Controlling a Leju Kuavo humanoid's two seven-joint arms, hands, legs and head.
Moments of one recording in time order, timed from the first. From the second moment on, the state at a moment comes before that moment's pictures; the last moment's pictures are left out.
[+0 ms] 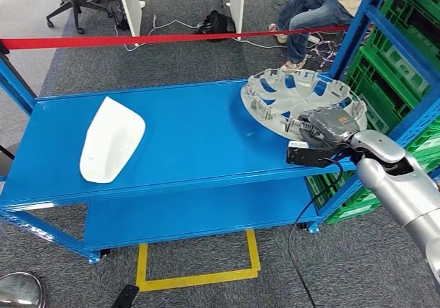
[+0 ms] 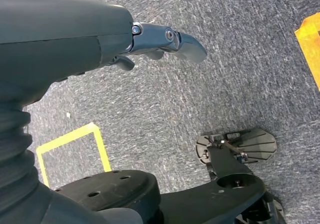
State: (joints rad) left arm -0.13 -0.17 0.99 -0.21 -1.33 0.13 -0.11; right arm -0.78 -0.51 0.70 -1.05 0.66 0.07 -0.30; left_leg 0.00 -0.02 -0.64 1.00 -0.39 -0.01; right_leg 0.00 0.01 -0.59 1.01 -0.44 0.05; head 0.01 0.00
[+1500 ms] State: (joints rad) left arm -0.13 -0.17 0.99 -0.21 -1.34 0.13 -0.11; right arm -0.65 -0.52 0.53 -1.21 0.74 -0.13 -0.30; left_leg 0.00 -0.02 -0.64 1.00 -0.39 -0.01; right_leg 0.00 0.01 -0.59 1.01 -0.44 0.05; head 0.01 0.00
